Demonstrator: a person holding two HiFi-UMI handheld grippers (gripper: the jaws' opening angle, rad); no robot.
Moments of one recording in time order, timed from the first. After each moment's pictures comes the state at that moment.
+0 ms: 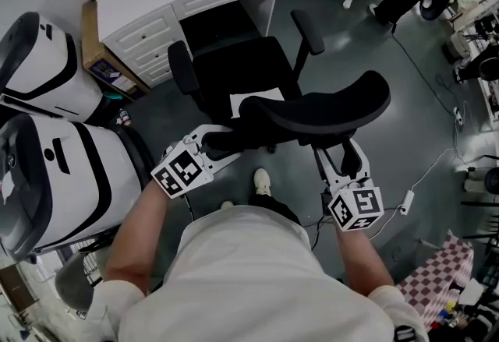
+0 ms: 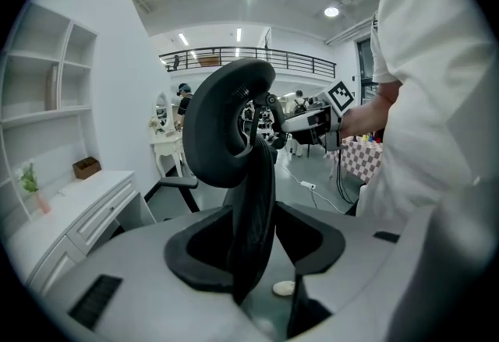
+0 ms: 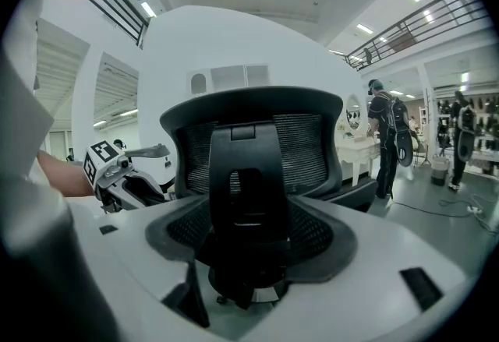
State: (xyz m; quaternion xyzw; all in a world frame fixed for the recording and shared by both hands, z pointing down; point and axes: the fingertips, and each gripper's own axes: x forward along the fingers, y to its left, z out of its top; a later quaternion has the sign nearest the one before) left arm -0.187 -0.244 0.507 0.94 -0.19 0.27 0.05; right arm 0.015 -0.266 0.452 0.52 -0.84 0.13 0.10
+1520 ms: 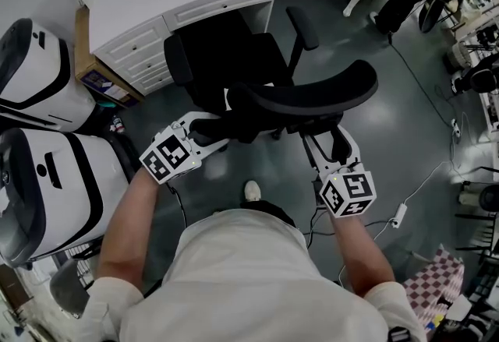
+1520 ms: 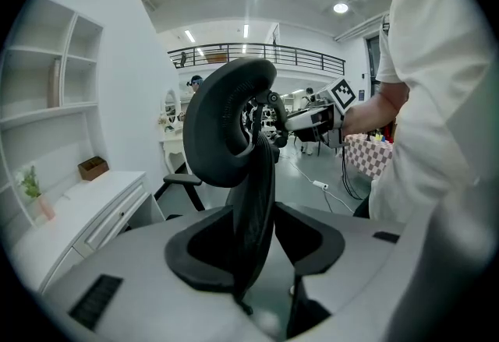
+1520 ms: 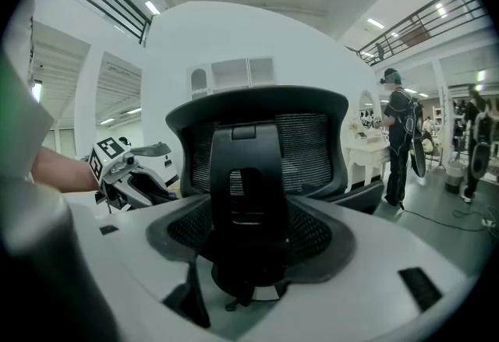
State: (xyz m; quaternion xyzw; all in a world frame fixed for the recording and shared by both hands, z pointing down) left arm -0.188 -0.353 0.507 0.94 -0.21 0.28 0.06; right arm 0.014 -0.379 0.453 0.49 -0.86 0.12 0.12
